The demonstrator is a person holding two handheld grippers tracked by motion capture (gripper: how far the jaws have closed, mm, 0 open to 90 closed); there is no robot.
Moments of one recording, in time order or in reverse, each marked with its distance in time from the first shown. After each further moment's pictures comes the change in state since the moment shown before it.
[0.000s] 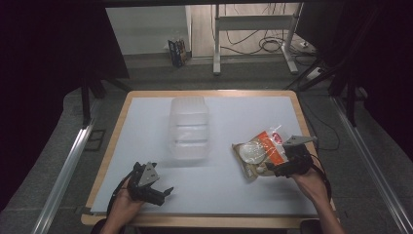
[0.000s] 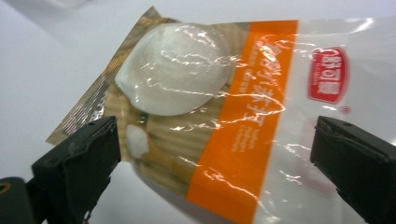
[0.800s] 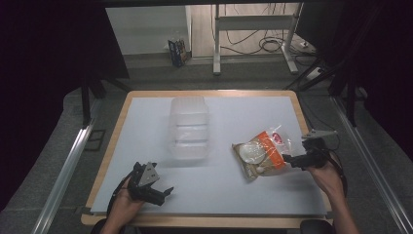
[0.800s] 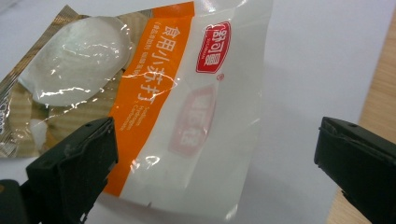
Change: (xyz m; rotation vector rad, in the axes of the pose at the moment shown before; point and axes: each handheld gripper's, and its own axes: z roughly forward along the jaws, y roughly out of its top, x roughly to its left) left arm 0.000 0.000 0.001 0.003 0.000 0.002; right arm -0.056 -0.016 -0.009 -0.008 -0.069 0.108
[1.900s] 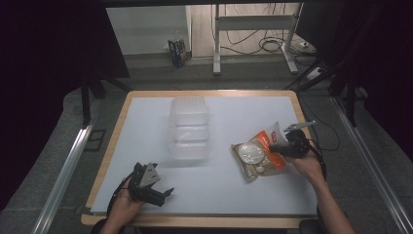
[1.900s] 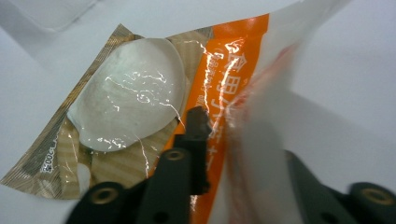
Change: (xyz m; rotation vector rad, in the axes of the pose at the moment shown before) left arm -0.002 0.000 0.001 0.010 -0.001 0.015; right arm 0.009 0.028 0.045 0.040 0.229 -0.020
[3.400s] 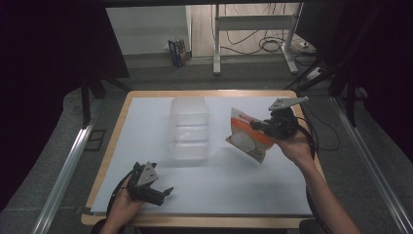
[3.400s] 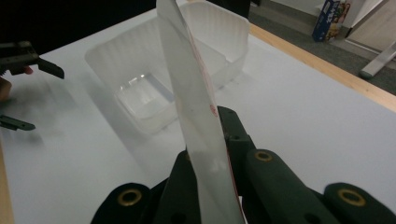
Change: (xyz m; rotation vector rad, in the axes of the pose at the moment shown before) left arm 0.004 -0.001 -0.003 -0.016 -0.016 -0.024; right arm 0.088 0.101 -0.047 -0.183 0.043 -0.196
